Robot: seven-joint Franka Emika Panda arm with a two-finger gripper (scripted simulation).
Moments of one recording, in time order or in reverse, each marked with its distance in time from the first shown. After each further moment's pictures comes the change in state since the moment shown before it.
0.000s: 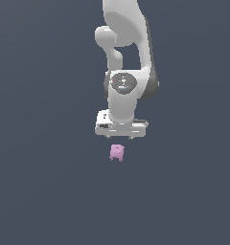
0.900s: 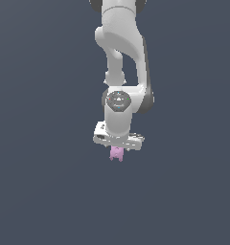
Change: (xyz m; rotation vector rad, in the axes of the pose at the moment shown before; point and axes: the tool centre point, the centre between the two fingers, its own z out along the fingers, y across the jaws) arm 0.029 0.009 0.045 0.007 0.026 0.135
